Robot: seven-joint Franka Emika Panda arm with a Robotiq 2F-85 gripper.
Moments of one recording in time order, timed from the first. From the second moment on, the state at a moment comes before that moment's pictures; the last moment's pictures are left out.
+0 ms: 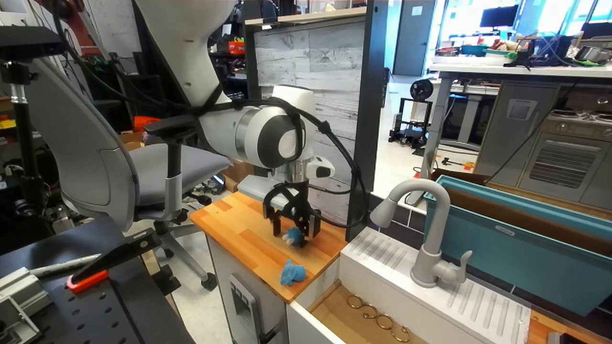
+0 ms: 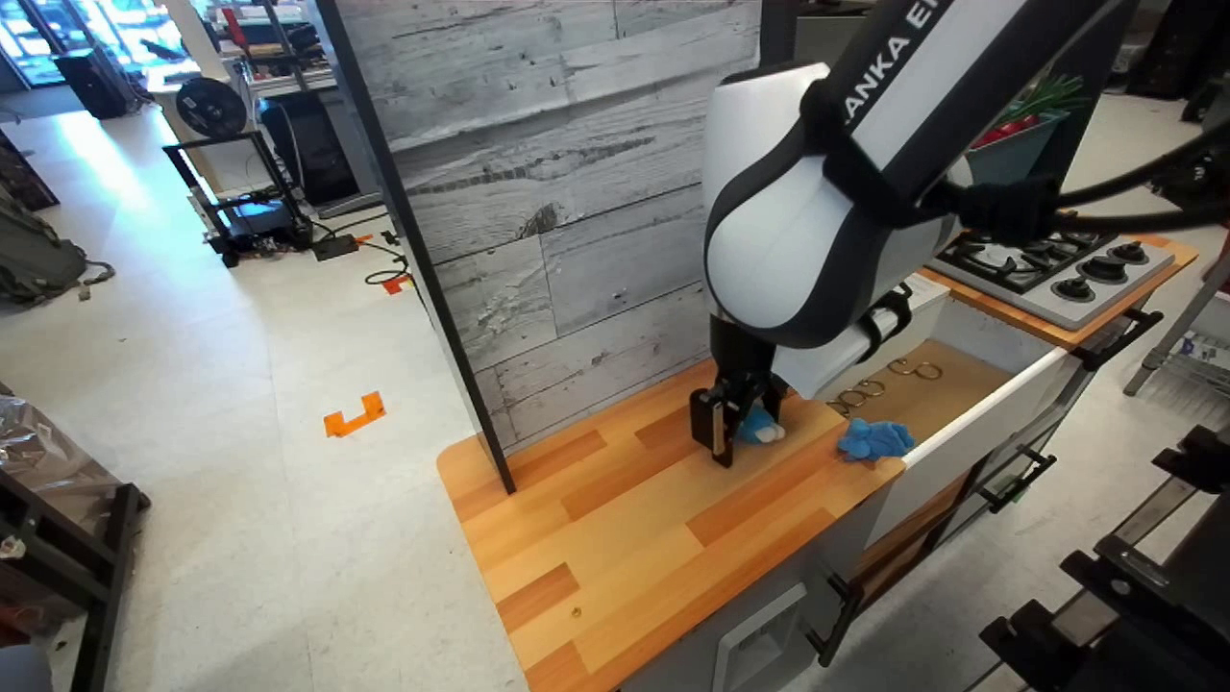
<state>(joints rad) 0.19 1.10 0.02 -1.58 -0.02 2.62 -0.01</state>
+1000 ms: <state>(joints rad) 0.24 1.11 0.07 -1.50 -0.02 2.53 0.05</state>
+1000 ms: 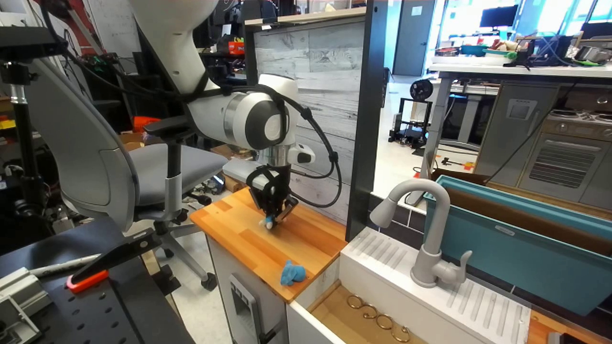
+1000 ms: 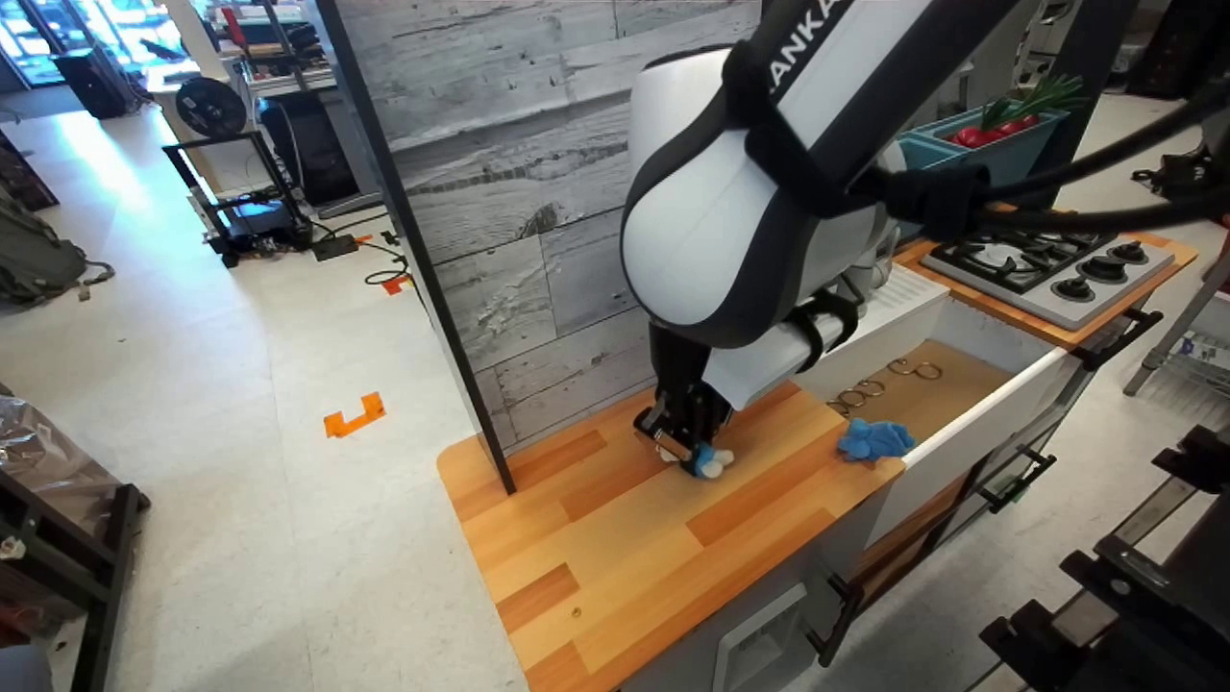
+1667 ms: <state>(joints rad) 0.27 1.11 0.11 -1.50 -0.02 2.49 0.05</state>
